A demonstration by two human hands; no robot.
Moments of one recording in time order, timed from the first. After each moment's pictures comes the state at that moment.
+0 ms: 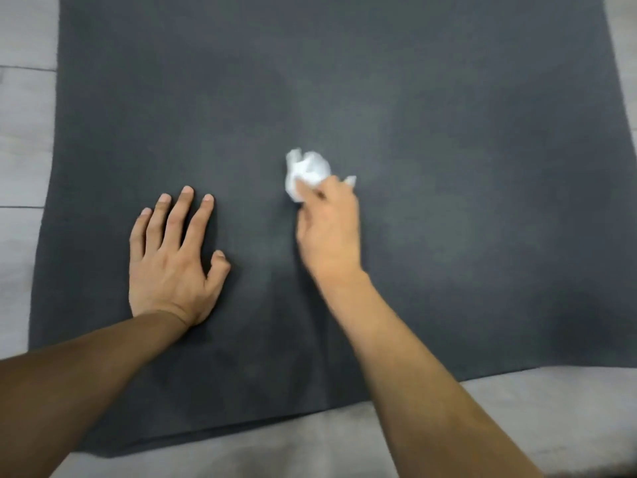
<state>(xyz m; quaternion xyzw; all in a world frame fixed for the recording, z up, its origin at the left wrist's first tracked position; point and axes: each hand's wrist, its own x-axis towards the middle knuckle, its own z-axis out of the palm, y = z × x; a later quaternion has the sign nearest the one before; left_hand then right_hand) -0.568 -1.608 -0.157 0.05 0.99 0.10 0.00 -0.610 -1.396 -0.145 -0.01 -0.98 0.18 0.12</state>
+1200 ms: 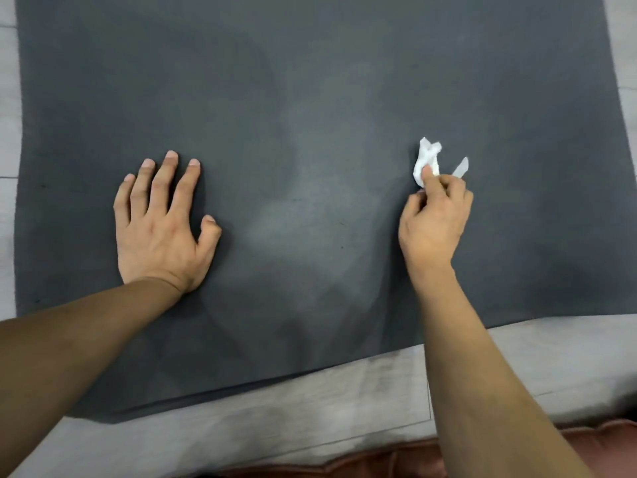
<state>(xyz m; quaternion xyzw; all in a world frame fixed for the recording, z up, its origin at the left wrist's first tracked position) -0.567 -1.608 -0.159 0.05 0.99 0.12 -0.02 -0.555 -1.264 -0.145 -0.24 -0.95 0.10 0.16</state>
